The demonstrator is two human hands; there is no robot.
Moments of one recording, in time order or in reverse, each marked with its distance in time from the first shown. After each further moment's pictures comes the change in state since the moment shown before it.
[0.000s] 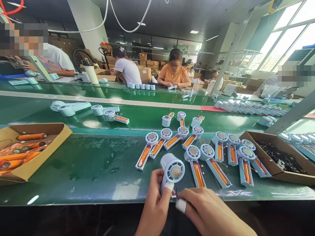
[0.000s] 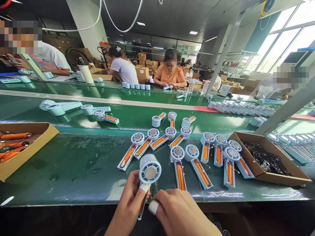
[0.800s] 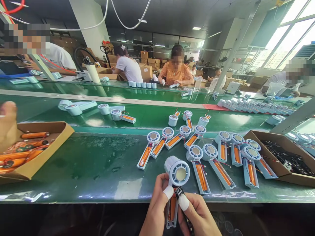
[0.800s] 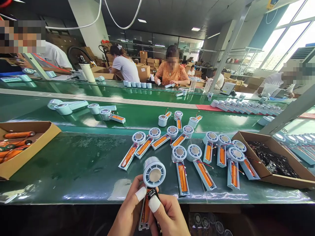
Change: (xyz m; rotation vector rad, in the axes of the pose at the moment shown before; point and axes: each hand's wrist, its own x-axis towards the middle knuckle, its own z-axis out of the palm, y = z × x) left_hand -0.002 -0.013 -0.006 -0.443 -0.170 -0.247; right_hand 0.007 -0.023 0.058 1.280 0.151 0.423
